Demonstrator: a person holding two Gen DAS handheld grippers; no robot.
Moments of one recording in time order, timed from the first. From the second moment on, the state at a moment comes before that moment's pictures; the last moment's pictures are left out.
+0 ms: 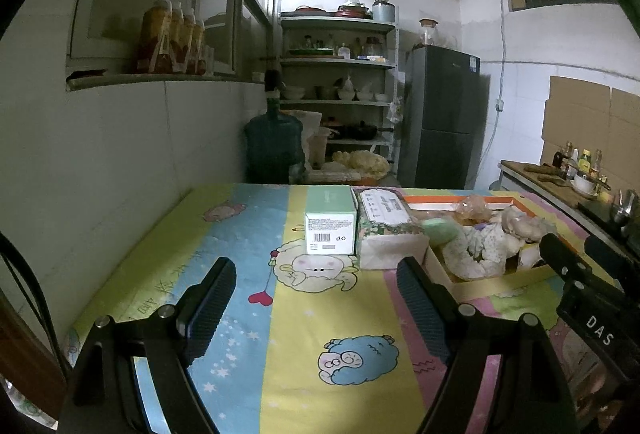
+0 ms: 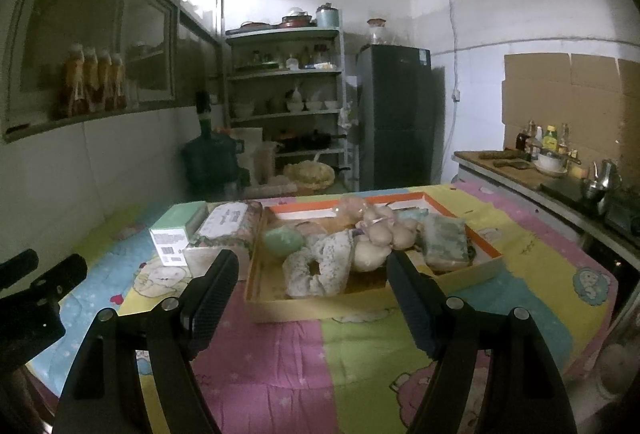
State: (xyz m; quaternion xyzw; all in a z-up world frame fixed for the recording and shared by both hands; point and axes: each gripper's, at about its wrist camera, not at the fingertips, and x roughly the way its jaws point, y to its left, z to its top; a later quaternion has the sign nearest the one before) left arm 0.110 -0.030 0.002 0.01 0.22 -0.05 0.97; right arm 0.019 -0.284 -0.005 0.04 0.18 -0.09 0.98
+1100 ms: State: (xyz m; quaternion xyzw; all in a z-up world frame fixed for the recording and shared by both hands) left arm 0.118 -0.018 -0.005 0.00 0.23 -0.04 0.97; right arm 0.019 -0.274 -0.006 0.03 0.19 -0.08 0.98
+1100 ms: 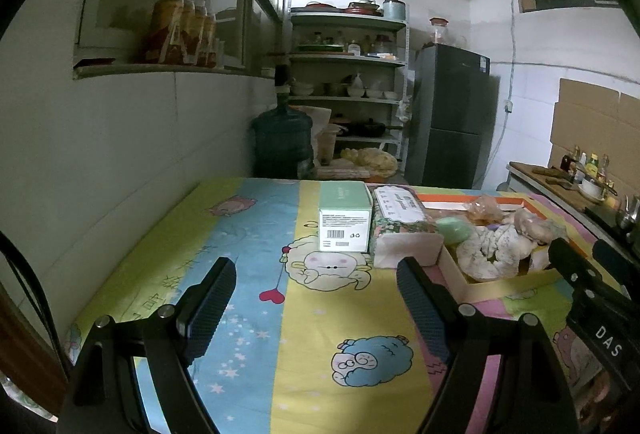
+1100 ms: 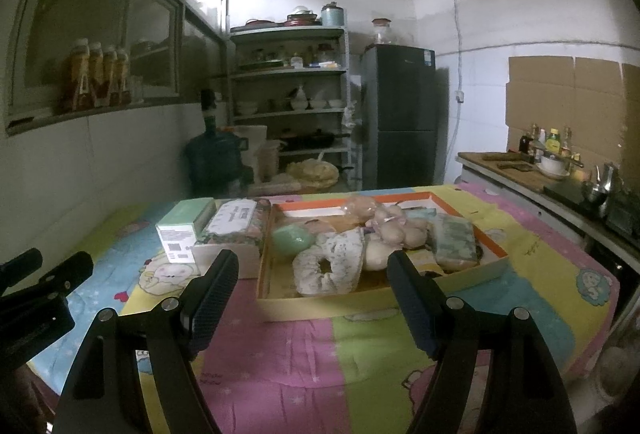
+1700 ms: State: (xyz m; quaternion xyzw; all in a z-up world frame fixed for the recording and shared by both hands) left arm 0.121 -0.020 -0.007 0.00 0.23 -0.03 0.97; right arm 0.021 -0.274 -0.006 0.03 0.19 -0.08 0.98
